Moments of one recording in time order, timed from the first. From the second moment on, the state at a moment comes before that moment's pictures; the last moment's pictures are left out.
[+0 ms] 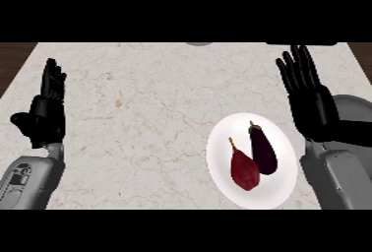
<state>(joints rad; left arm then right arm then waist) -0.29 0.34 -0.05 -1.37 0.11 0.41 -0.12 -0.35 -0.25 0.09 -1.48 -0.39 -0.03 -0.23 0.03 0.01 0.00</state>
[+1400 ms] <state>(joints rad) -0.20 0.39 -0.24 -1.54 0.14 0.07 0.15 -0.51 -0.59 0.39 -1.08 0.10 0.17 0.56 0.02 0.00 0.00</state>
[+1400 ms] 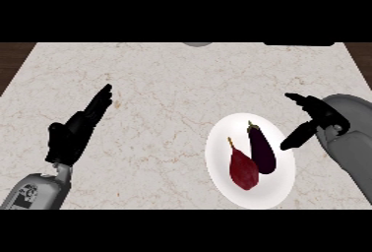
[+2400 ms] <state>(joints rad) -0.16 0.36 -0.20 -1.56 0.10 0.06 0.16 -0.80 -0.37 0.47 -0.89 -0.03 0.59 0.94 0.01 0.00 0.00</state>
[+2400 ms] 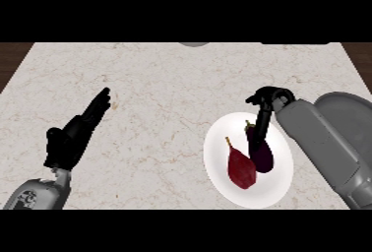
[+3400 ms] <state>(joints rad) -0.14 0.32 -0.15 -1.59 0.06 0.01 0.19 -0.67 -0.33 0.47 -0.97 0.12 0.60 0.95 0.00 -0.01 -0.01</state>
